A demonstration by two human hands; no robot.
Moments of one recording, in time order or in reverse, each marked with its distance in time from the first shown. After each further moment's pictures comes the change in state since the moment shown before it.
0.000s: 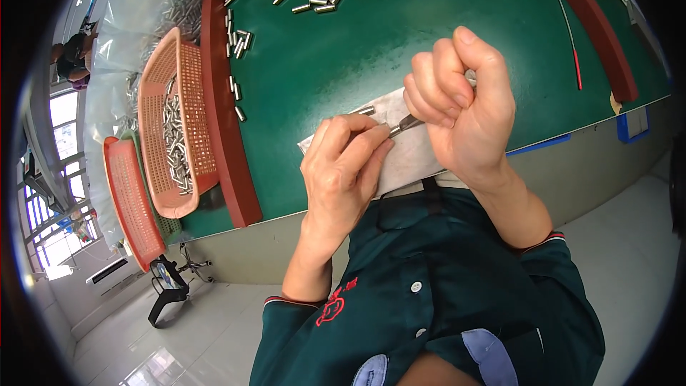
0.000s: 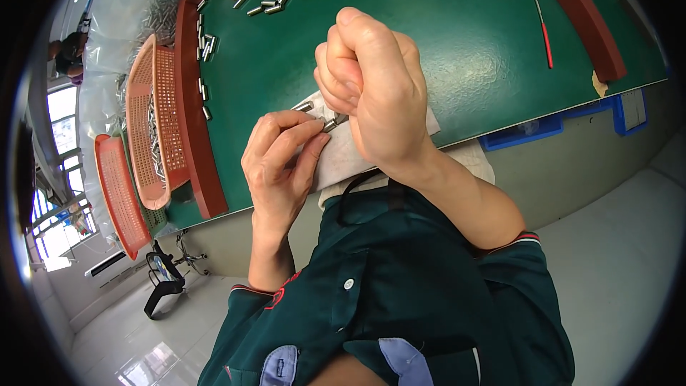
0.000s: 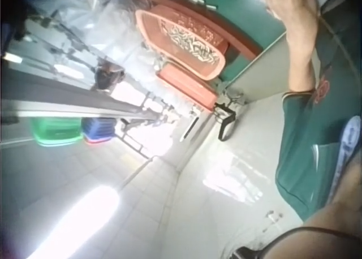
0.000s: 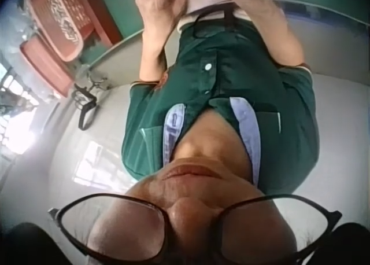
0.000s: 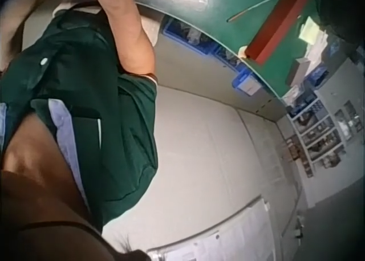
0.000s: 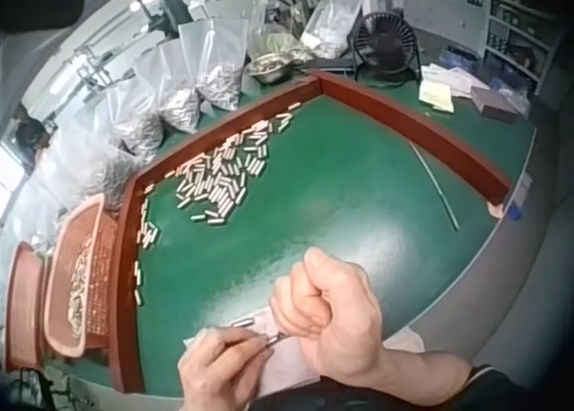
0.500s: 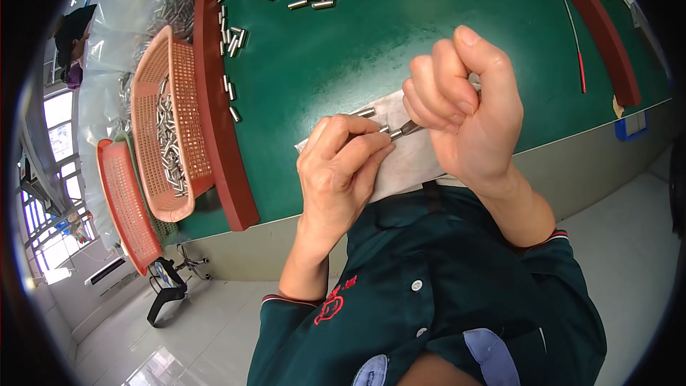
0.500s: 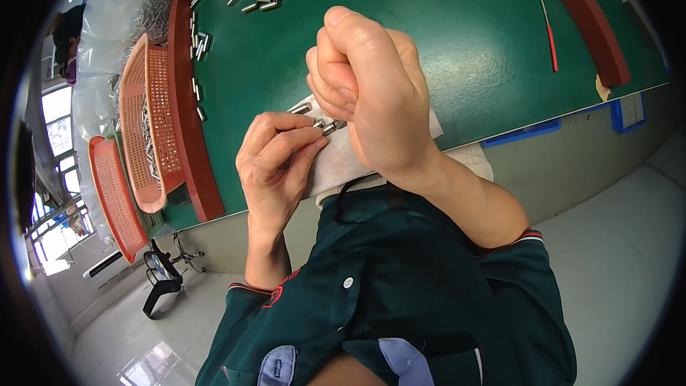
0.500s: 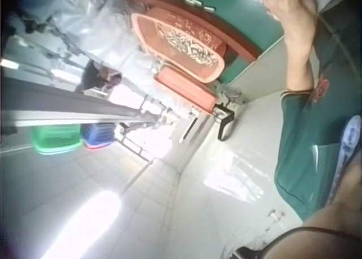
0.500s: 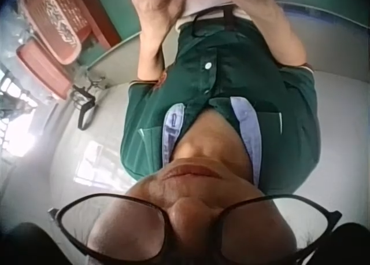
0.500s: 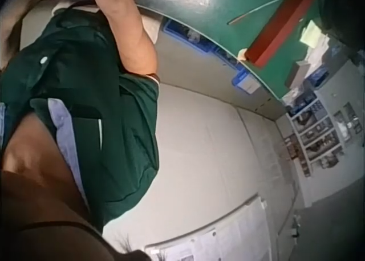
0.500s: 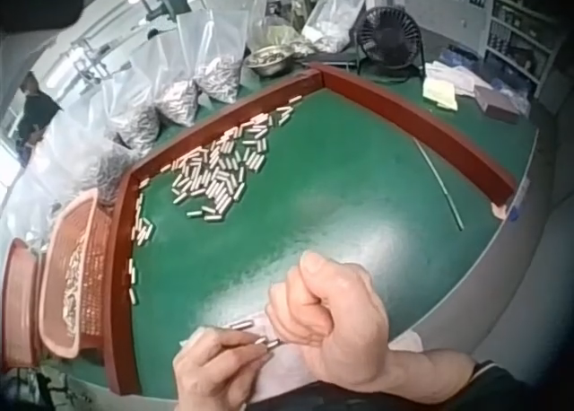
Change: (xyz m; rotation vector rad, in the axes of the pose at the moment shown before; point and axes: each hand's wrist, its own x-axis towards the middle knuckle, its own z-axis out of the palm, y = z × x) left_hand 0.002 -0.007 -0.001 -0.052 -0.016 0.010; right_hand 0.001 -0.005 0.004 -0.117 -0.020 0.090
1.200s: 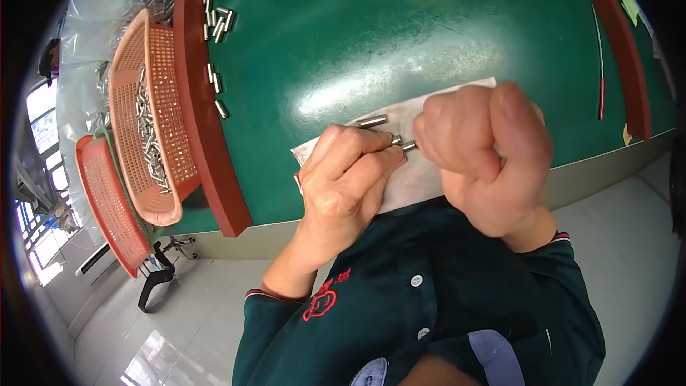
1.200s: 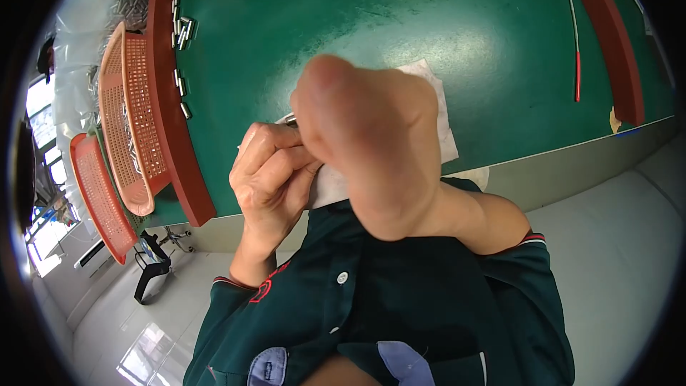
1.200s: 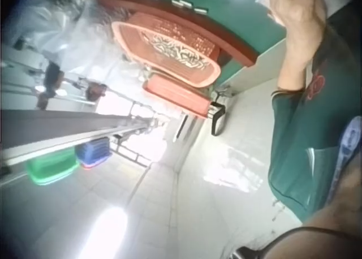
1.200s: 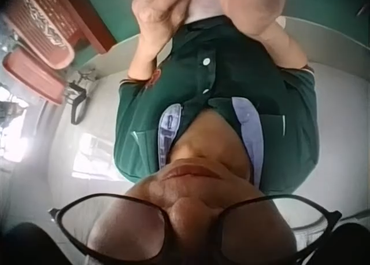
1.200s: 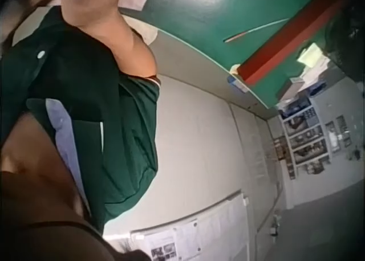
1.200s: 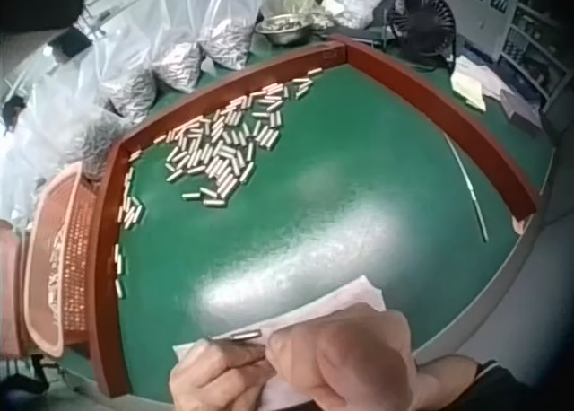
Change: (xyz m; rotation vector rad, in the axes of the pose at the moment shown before) left_hand 0.001 -0.002 -0.005 -0.033 -0.042 -0.023; right_hand -0.006 0.003 0.006 -0.233 -0.073 0.006
